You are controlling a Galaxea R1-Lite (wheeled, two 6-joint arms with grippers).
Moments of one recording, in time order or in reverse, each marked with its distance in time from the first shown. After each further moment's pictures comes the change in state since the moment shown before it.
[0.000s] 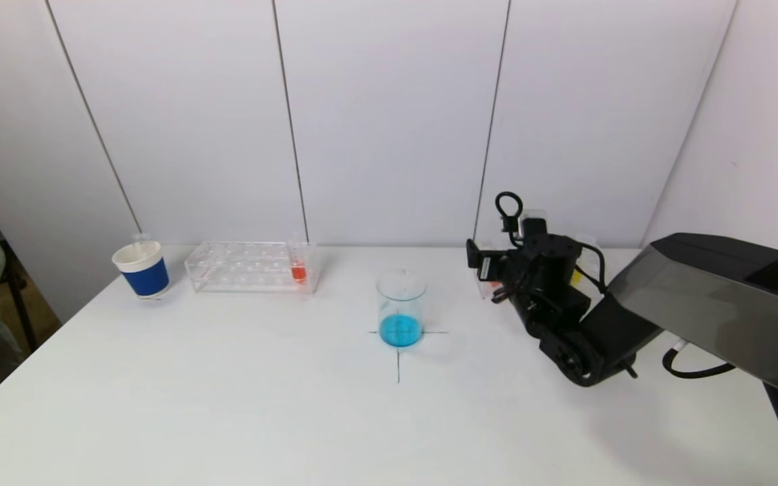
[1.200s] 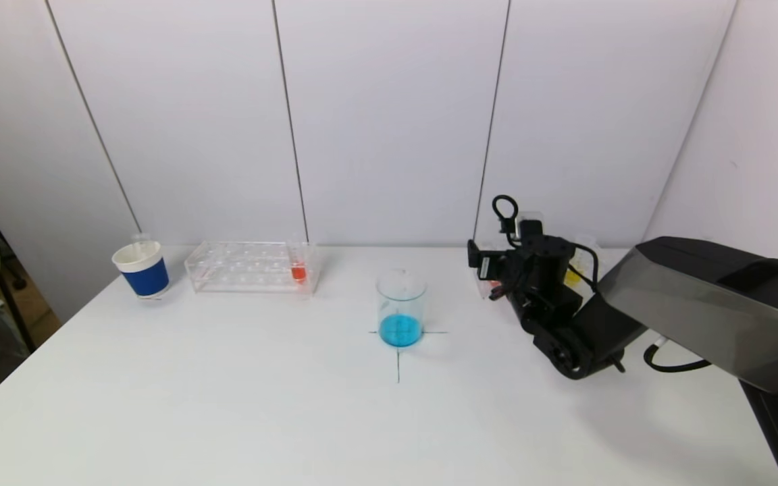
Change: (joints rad) left arm 0.000 0.000 0.000 0.000 -0.001 0.000; right arm -0.021 0.061 -0.075 0.014 -0.001 -0.010
